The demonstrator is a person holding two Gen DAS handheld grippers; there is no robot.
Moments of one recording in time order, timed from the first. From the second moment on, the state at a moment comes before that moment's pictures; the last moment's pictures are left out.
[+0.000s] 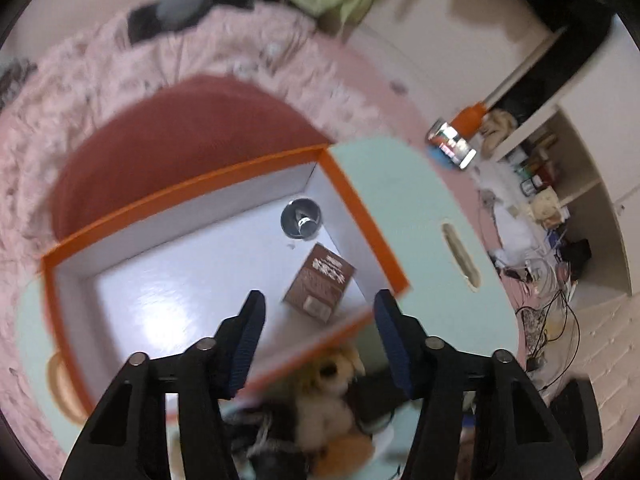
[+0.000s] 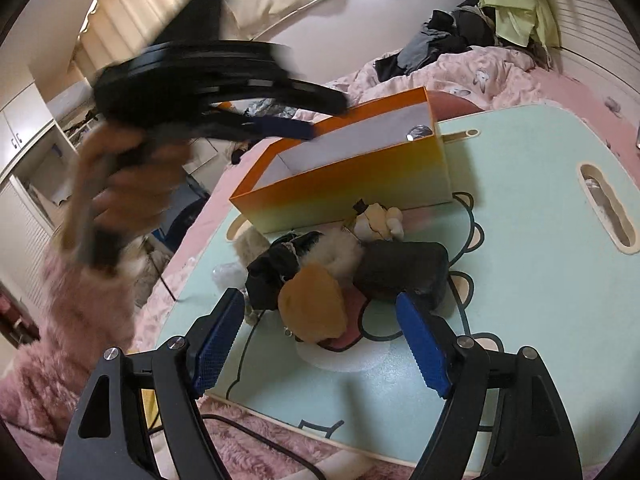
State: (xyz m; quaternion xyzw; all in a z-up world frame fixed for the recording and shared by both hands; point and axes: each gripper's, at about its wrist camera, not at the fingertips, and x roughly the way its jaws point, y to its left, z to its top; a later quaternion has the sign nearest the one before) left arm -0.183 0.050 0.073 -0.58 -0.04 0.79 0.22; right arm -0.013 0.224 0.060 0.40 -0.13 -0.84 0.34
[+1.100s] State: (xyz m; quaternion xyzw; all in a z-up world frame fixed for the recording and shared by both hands) left arm -0.224 0.051 0.024 -0.62 -0.03 0.77 0.17; right arm -0.016 0.233 0.049 0.42 -0.16 -0.82 0.35
